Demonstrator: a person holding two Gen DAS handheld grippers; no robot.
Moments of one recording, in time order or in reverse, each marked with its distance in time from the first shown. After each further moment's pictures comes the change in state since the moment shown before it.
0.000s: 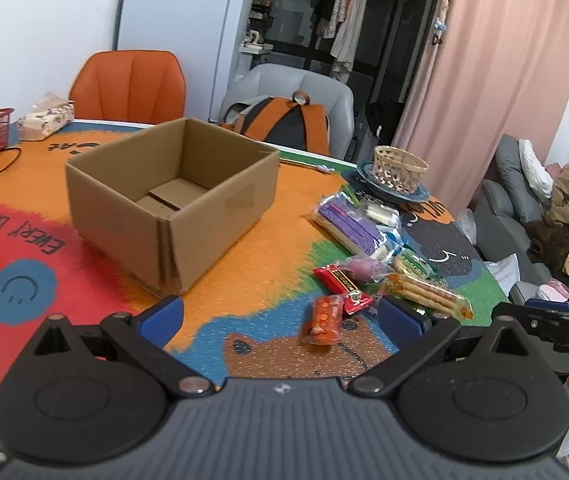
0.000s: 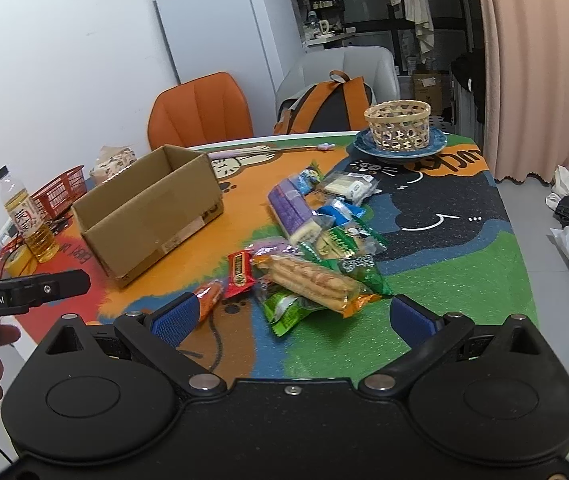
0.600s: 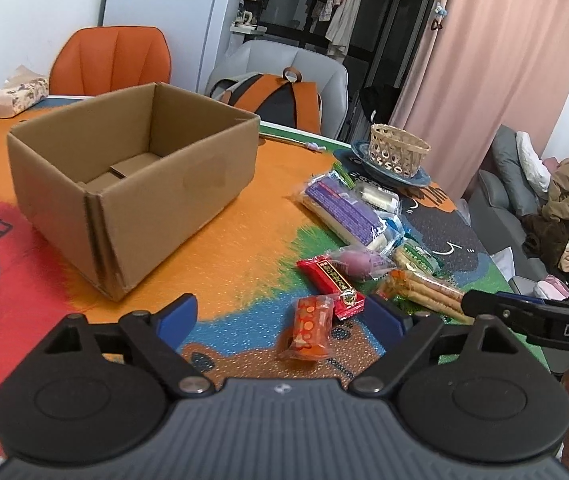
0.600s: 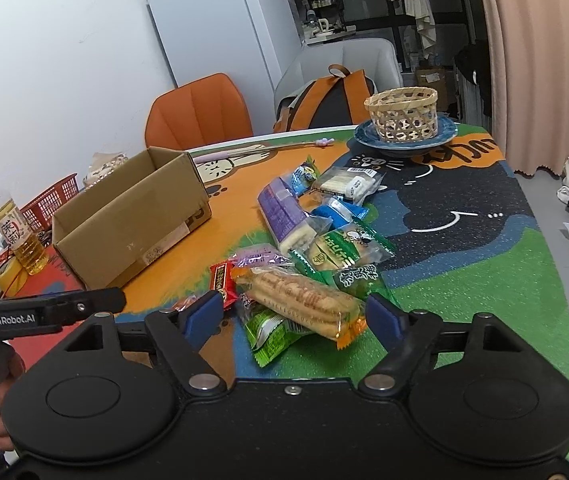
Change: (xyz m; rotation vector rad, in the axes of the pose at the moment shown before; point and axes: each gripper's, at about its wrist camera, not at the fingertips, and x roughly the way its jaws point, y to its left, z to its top) left arm 0.060 -0.012 -0.004 -0.016 0.047 -0.031; right arm 0.047 -0.013 0.002 0.016 -0.002 0.037
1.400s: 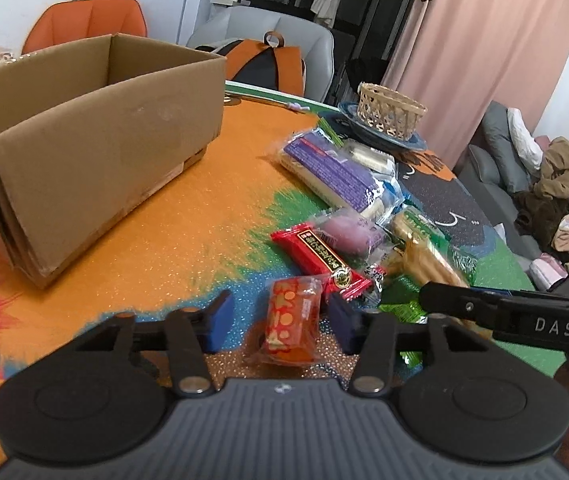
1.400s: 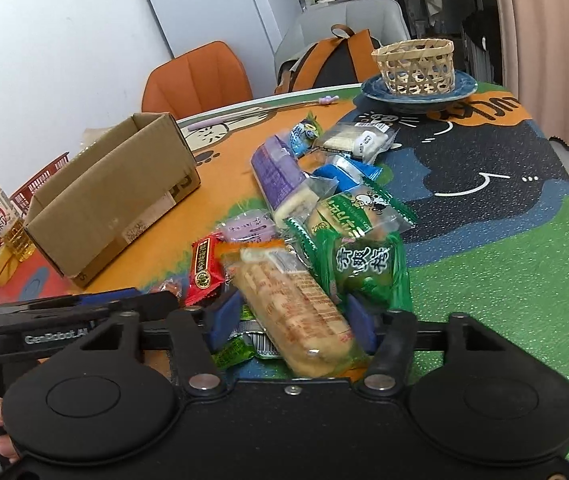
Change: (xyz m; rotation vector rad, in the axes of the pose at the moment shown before) left arm 0.059 -0.011 -0.011 0.020 0.074 -0.040; right arm 0.044 -0.009 -0.006 0.037 0.096 0.040
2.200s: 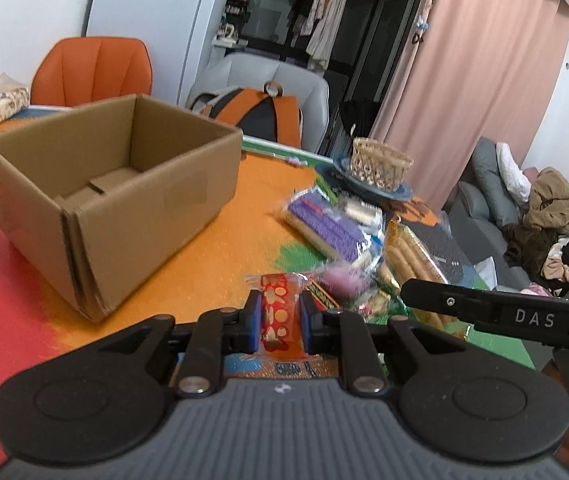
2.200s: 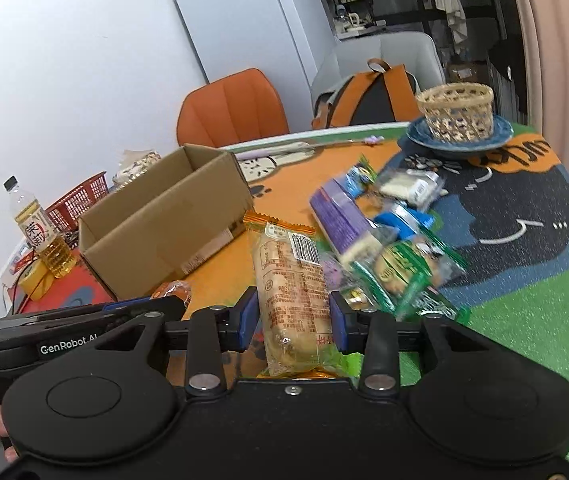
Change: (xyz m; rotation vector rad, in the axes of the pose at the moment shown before) left arm -0.058 0.012 0.011 -0.009 -0.136 -0.023; right arm -0.022 0.044 0.019 -0.051 -0.090 0.058
